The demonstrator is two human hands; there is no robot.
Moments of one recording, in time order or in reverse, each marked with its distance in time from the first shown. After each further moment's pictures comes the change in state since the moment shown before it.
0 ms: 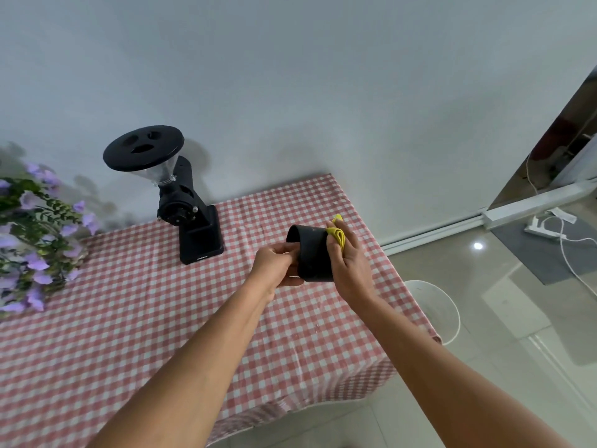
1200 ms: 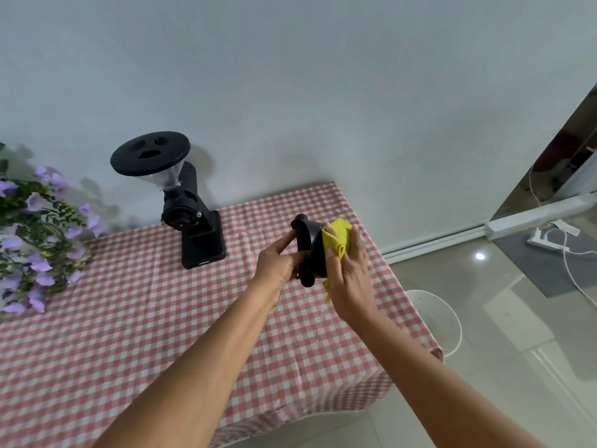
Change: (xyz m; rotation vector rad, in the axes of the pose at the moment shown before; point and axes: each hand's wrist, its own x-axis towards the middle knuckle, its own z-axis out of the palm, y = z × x) left_hand -0.007 0.015 0.007 -0.149 -0.016 0.103; right_hand -0.013 -0.009 -0.004 -0.220 -0.042 -0.149
